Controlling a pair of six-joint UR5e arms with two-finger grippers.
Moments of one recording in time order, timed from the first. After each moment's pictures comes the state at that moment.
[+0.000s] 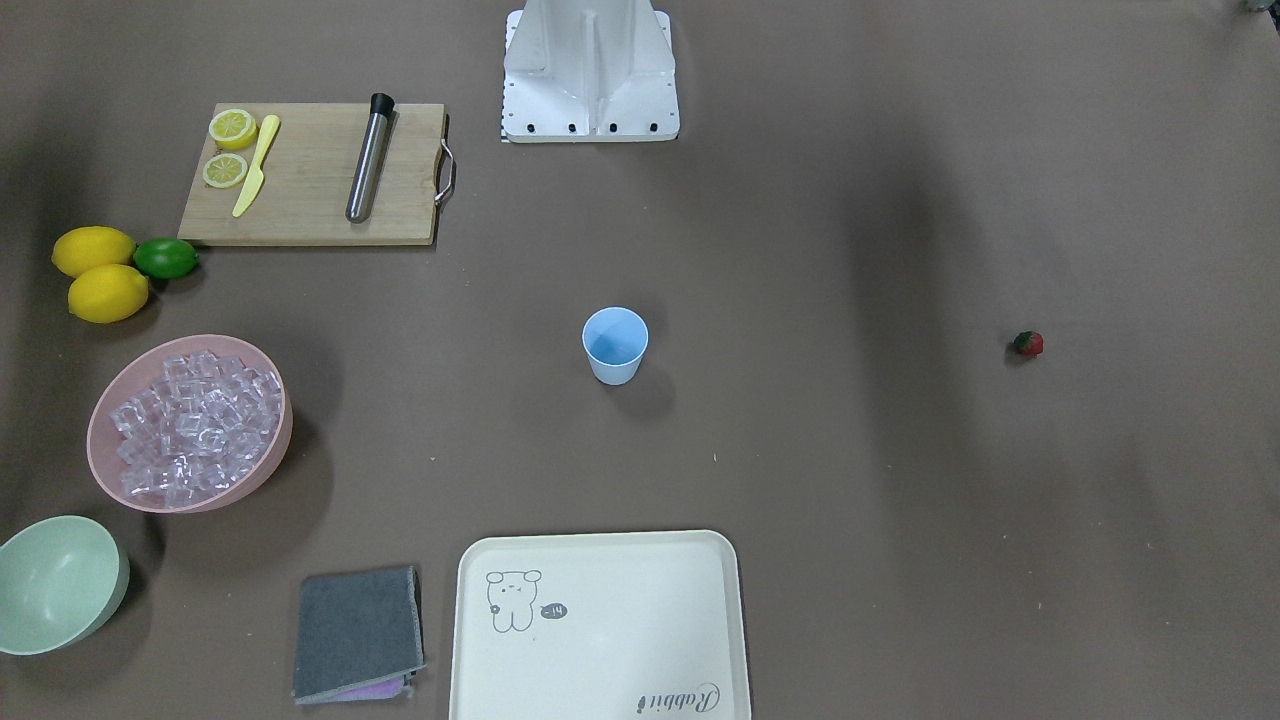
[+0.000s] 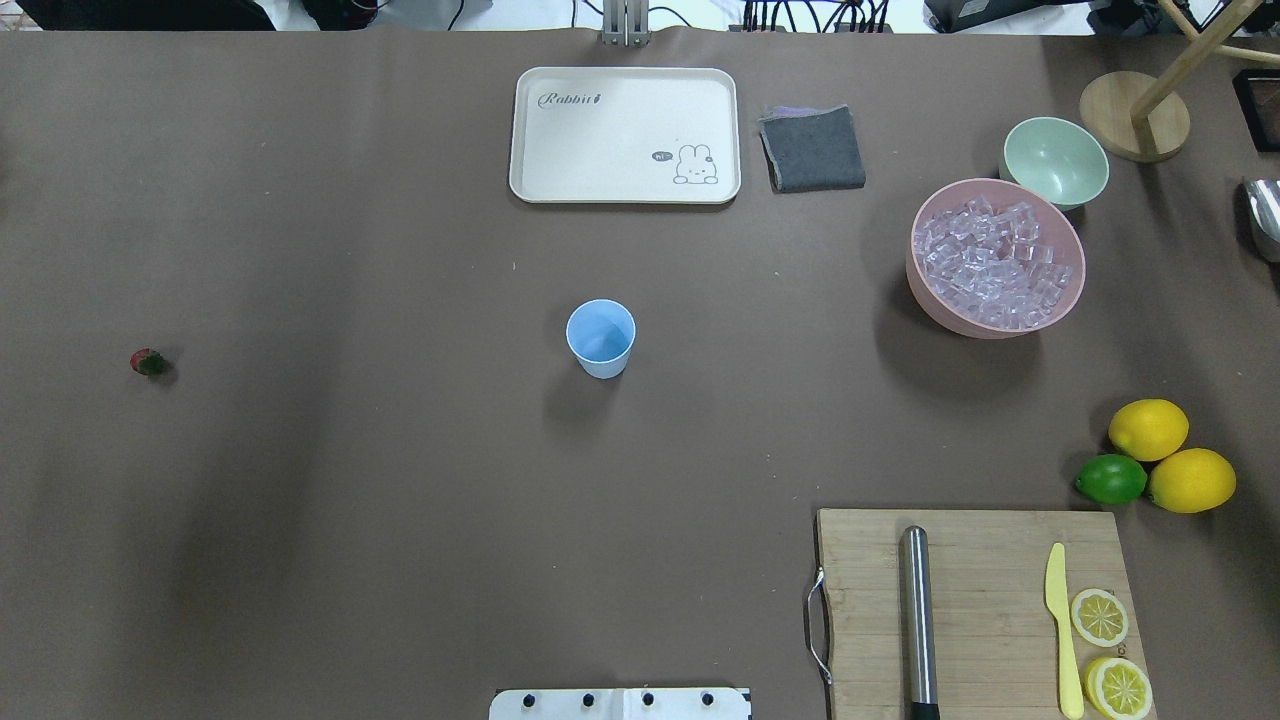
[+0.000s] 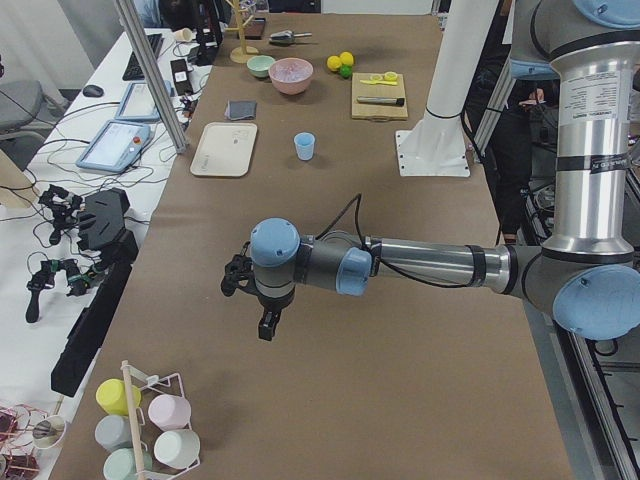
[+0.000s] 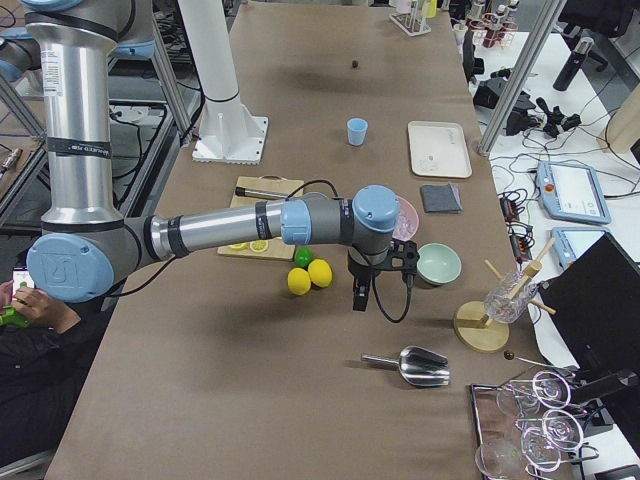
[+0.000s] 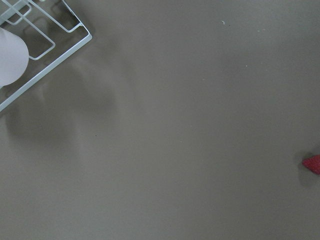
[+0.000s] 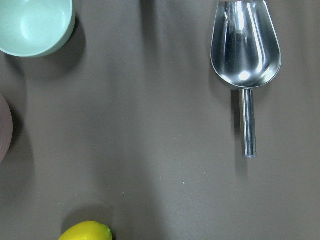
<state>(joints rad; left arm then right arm) -1.55 -1.51 -1.70 -1.70 -2.38 0.05 1.51 -1.59 1.79 -1.71 2.37 0.17</state>
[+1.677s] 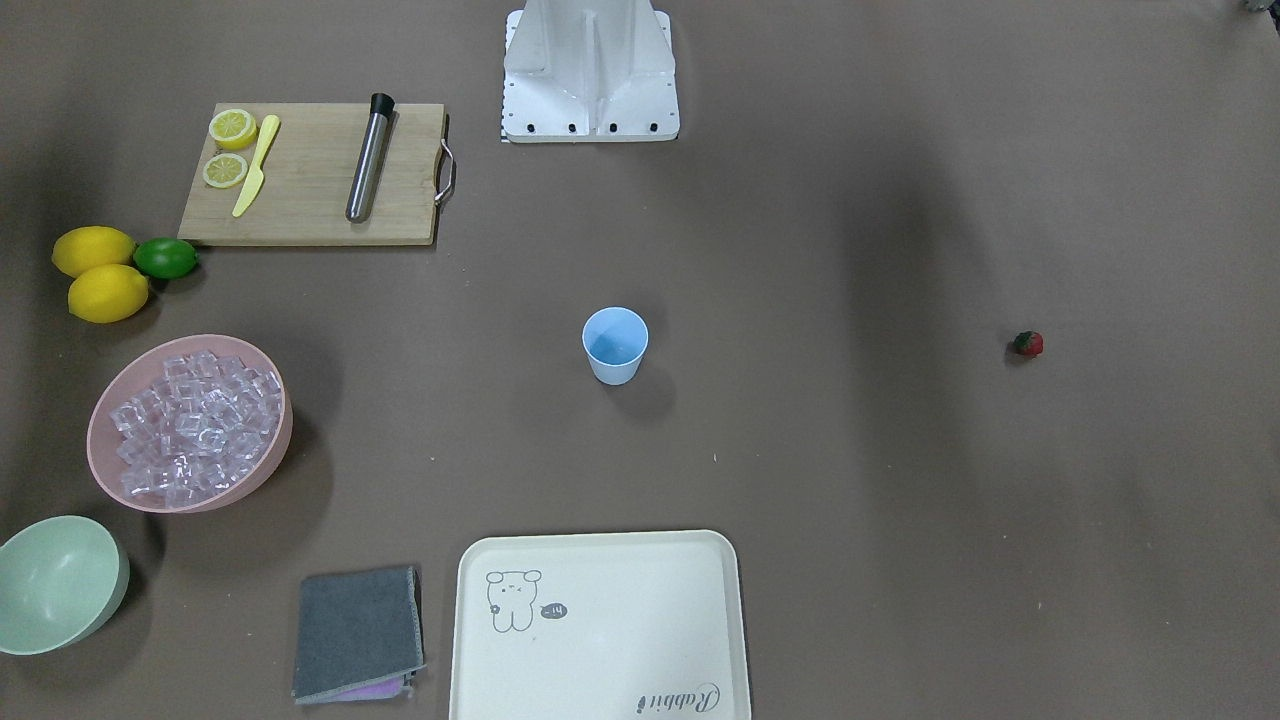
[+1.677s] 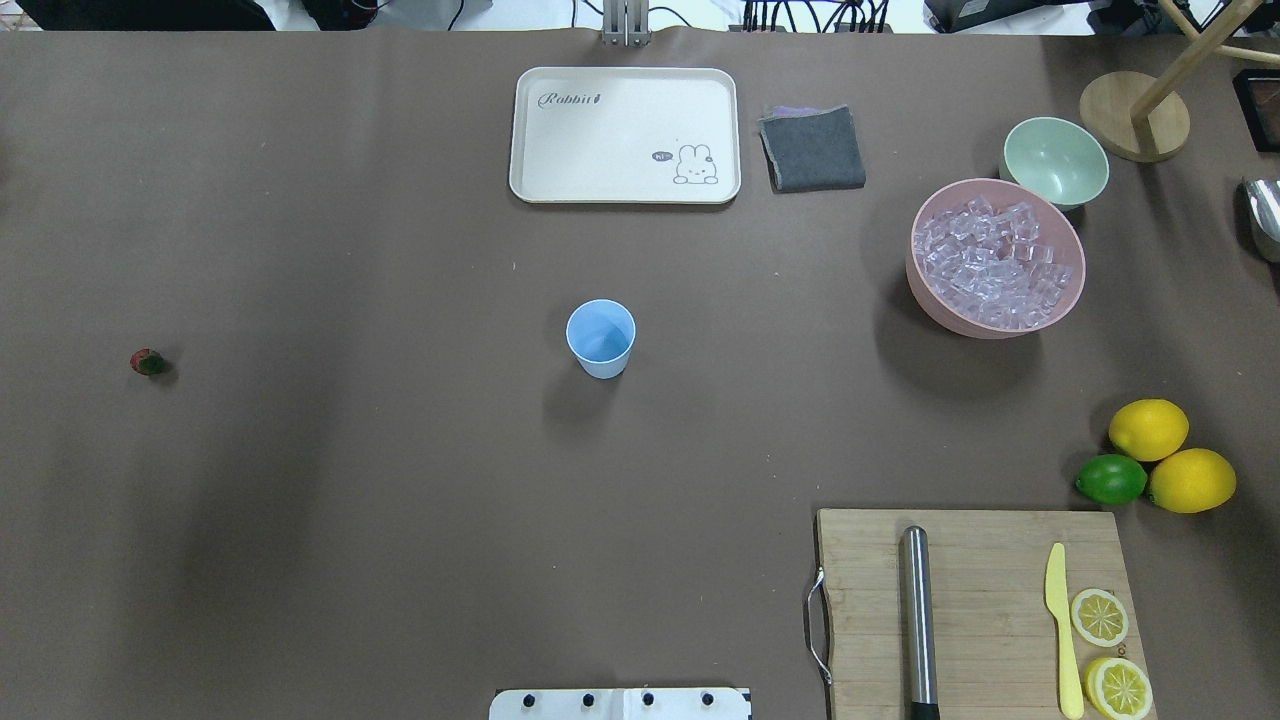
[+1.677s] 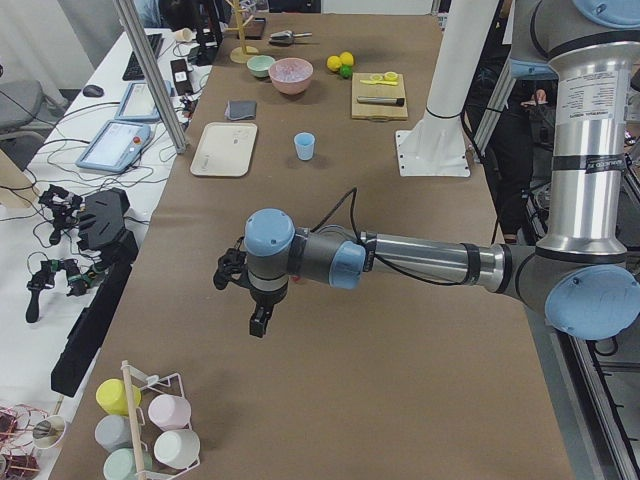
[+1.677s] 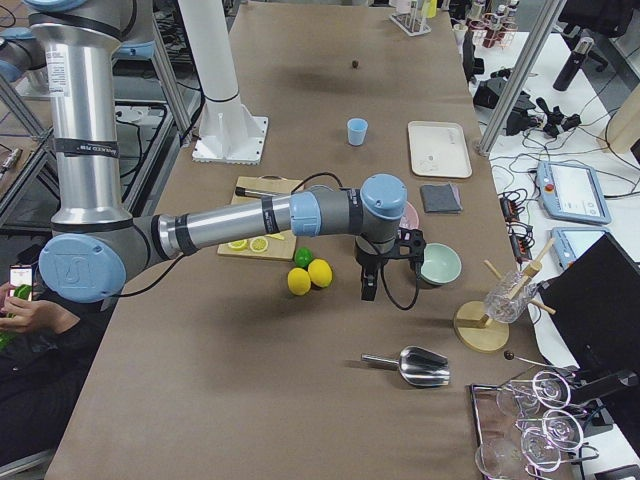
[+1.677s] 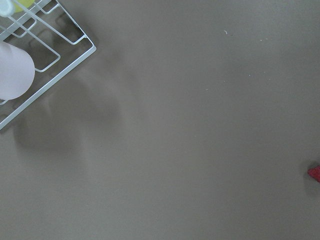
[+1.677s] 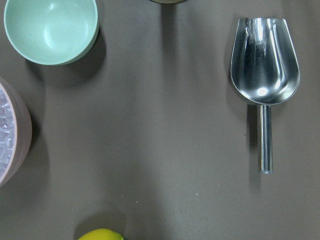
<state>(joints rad) -1.54 -1.54 -1.71 -1.70 -2.33 0.05 1.49 -1.55 1.80 -1.71 2.36 0.17</state>
